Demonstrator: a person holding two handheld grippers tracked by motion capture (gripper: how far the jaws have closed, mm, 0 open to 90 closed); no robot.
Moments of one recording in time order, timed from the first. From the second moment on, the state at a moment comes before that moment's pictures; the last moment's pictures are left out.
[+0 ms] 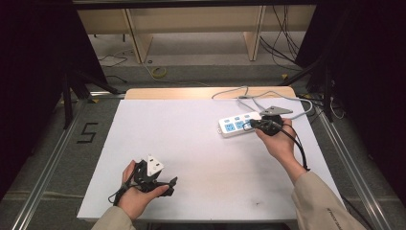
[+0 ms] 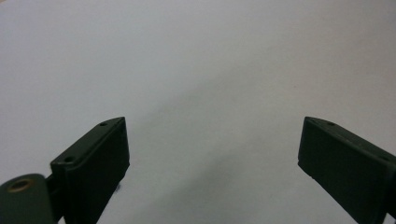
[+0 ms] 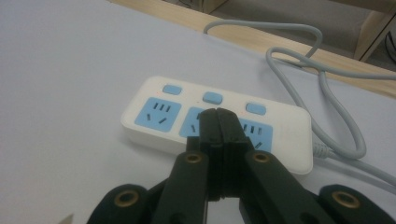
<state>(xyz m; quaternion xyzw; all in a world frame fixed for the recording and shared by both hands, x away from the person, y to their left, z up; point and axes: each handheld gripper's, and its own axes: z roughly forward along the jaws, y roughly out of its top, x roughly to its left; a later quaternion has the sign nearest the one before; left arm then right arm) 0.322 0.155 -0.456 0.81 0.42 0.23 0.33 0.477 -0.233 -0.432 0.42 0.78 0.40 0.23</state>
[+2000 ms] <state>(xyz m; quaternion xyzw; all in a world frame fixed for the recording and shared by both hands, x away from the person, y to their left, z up) 0.321 0.154 -0.456 0.81 0.42 0.23 0.33 0.524 -0.205 -0.438 0.45 0.78 0.38 0.22</state>
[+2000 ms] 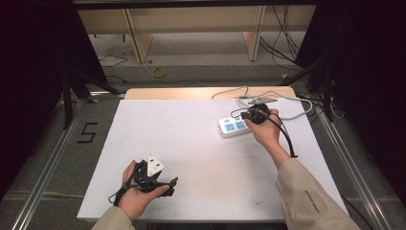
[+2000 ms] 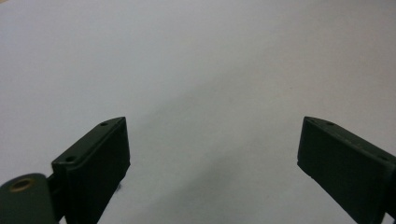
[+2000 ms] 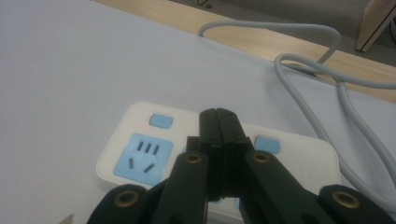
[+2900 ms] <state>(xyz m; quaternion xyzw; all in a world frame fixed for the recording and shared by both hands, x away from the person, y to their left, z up) 0.321 0.154 -0.455 0.81 0.42 0.23 0.33 0.534 -0.196 -0.445 0.45 0.78 0.37 0.21</state>
